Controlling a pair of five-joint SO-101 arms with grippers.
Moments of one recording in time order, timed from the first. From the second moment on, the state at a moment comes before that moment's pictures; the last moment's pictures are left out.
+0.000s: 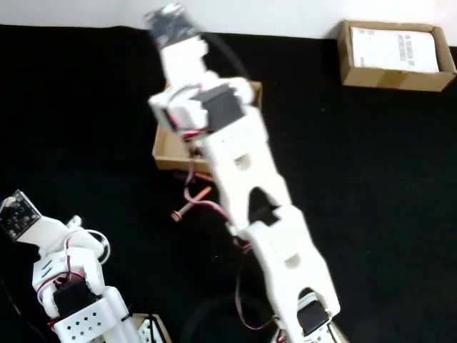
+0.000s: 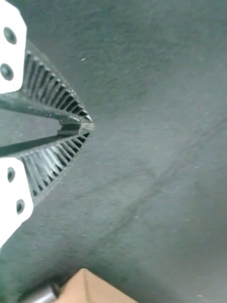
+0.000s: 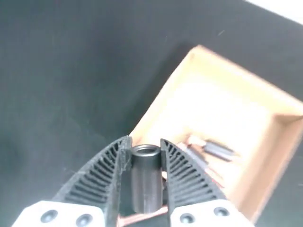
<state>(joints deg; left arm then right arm) -35.0 -103.3 96.3 54.8 18.4 -38.6 41.3 -89.5 100.4 -3.8</state>
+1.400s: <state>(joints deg) 9.2 6.3 11.4 97.3 30.0 5.1 -68.8 61.2 65.5 2.6</state>
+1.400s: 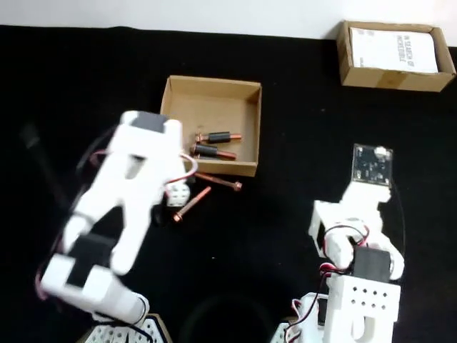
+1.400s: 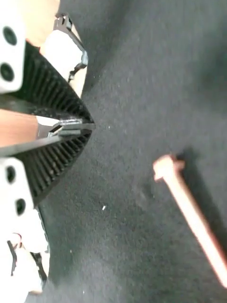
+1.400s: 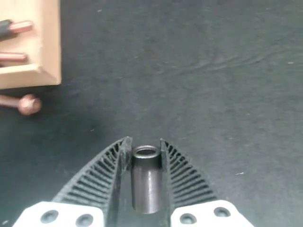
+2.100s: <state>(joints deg) 16.7 43.6 -17.0 97.9 30.1 10.5 -69.1 64.2 62.0 3.3</state>
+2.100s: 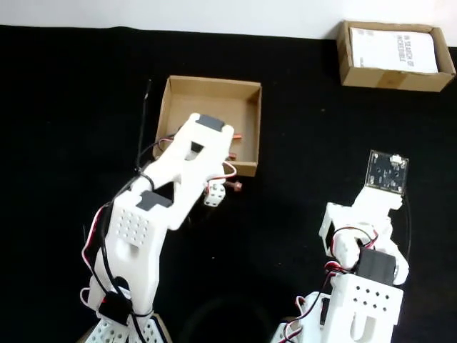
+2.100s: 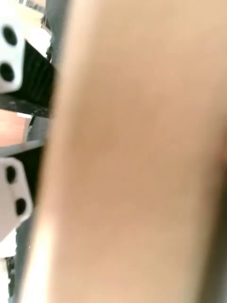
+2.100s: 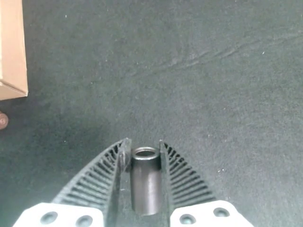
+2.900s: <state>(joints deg) -3.6 55.7 -51.3 101.1 30.1 8.3 -69.1 64.2 61.1 3.3</state>
